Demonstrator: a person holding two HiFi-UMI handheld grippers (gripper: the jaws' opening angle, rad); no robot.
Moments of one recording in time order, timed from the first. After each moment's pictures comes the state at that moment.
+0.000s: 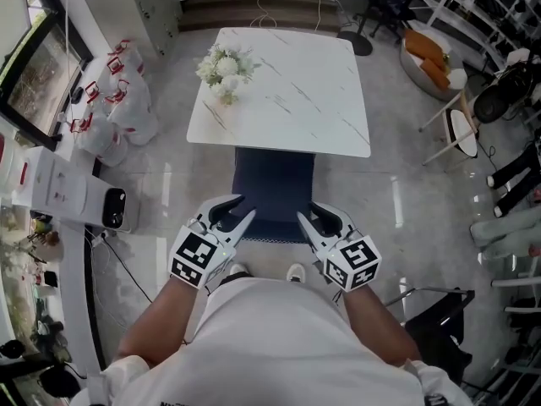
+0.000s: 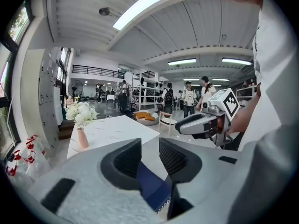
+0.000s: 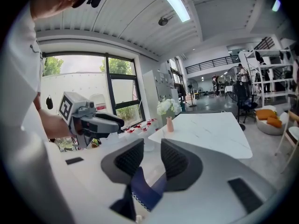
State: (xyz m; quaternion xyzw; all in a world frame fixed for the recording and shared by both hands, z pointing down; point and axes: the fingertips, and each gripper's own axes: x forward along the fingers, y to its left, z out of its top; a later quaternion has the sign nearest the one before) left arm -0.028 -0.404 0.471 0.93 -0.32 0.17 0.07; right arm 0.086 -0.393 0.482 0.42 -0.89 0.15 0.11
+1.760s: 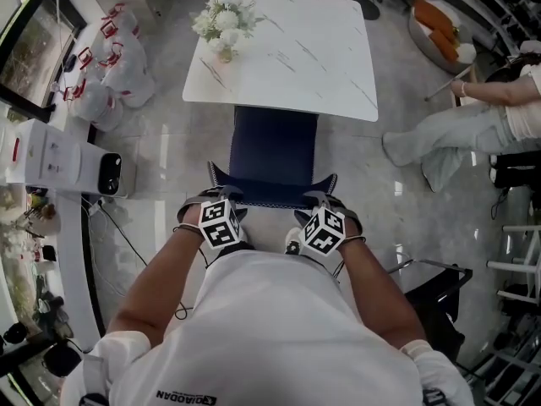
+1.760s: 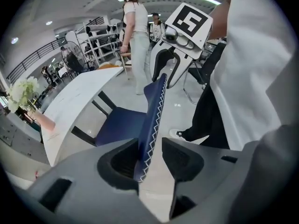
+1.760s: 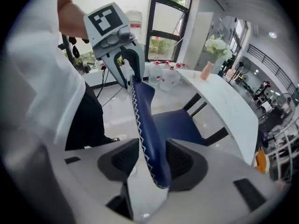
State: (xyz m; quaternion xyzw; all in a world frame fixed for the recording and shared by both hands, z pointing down) left arm -0.044 -0.332 0.706 0.85 -0.08 0.53 0.01; right arm 0.087 -0.331 0.689 0.20 -0.82 0.04 0.53
